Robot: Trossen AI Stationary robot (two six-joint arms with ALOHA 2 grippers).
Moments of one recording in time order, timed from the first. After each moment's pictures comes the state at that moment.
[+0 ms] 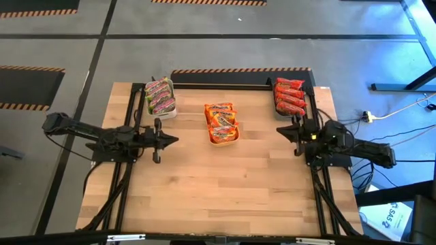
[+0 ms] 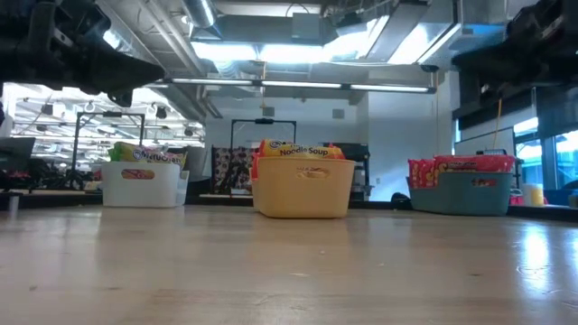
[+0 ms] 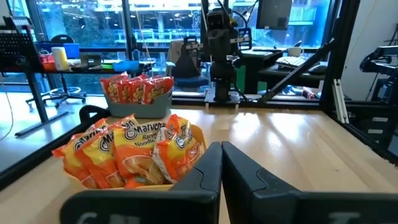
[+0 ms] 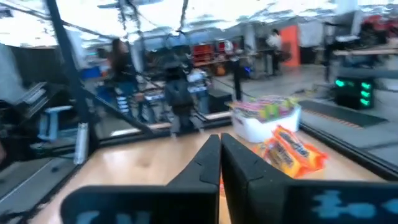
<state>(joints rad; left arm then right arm) -0.15 0.41 0.01 0.45 -0.27 -0.02 -0.18 0.00 0.08 0.05 -0.11 0.16</state>
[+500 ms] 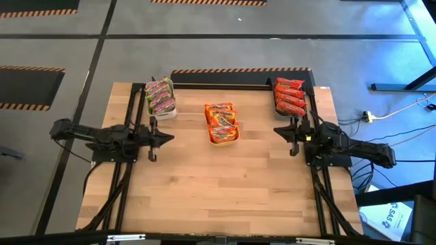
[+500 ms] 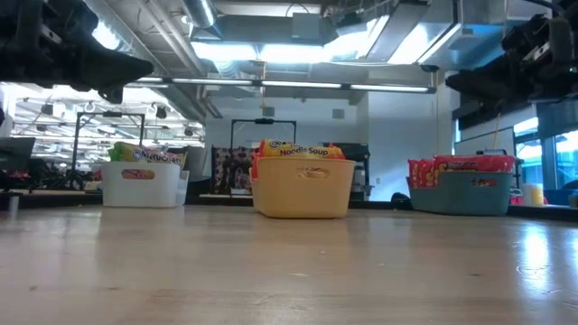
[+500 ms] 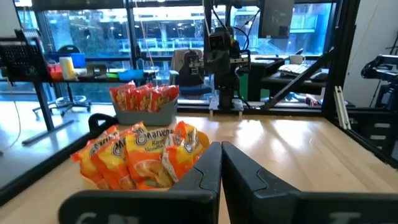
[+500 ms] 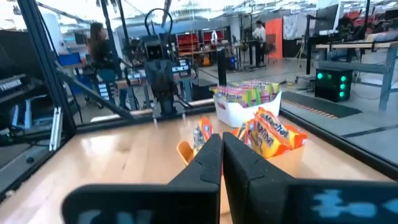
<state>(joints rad) -0.15 0.15 0.01 0.22 -0.28 0.01 -0.18 0.00 0.01 0.08 -0.04 0.12</state>
